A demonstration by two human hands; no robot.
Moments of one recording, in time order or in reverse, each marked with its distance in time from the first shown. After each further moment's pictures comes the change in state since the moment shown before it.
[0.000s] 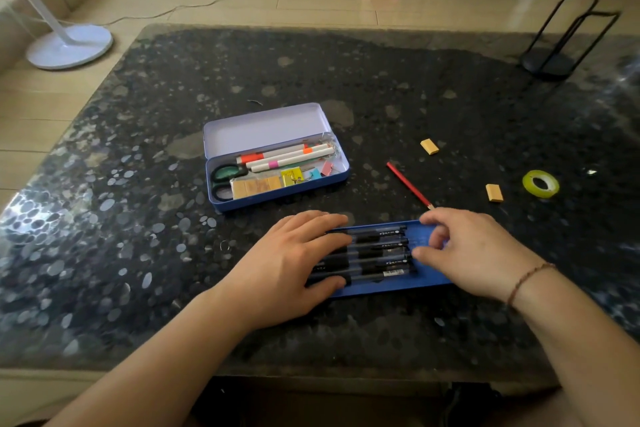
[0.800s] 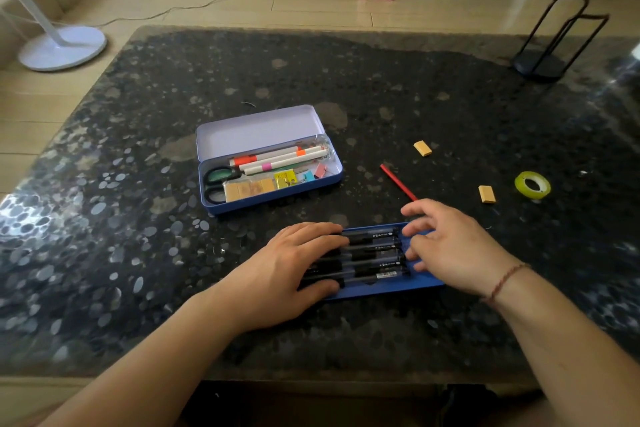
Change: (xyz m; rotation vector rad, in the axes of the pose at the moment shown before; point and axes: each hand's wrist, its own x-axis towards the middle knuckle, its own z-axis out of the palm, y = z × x) left_hand 0.001 -0.008 0.008 -0.157 -0.107 -0.050; right_hand 0.018 0.010 0.016 0.406 0.023 -0.047
